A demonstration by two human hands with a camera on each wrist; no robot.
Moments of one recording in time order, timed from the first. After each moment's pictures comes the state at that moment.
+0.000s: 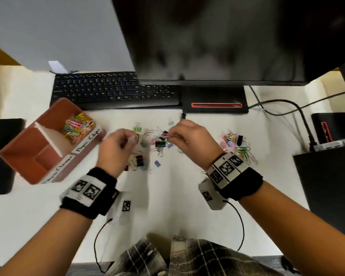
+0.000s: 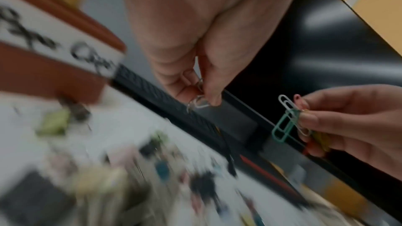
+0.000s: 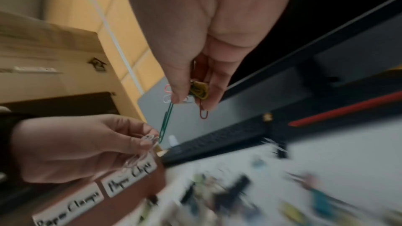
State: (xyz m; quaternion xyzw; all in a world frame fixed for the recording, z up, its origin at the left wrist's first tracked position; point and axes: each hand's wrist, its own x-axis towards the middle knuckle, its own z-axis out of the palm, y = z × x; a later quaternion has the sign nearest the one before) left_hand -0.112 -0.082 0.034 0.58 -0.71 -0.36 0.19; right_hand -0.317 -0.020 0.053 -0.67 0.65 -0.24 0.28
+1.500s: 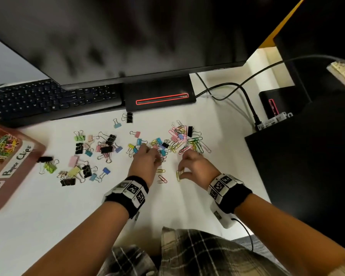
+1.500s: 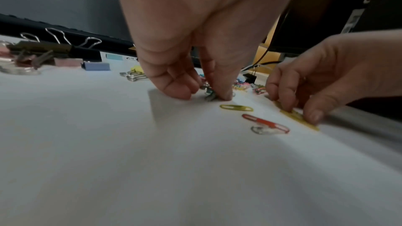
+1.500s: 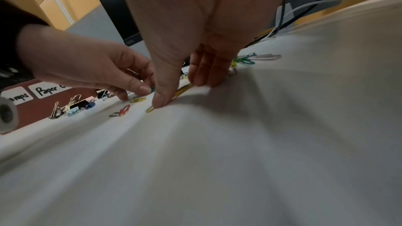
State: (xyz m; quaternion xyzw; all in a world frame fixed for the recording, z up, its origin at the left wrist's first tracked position) left_hand -0.275 0.004 -0.049 0.47 -0.82 -0.34 -0.02; right_hand -0.437 0.114 -0.054 -0.60 0.71 -0.13 0.35
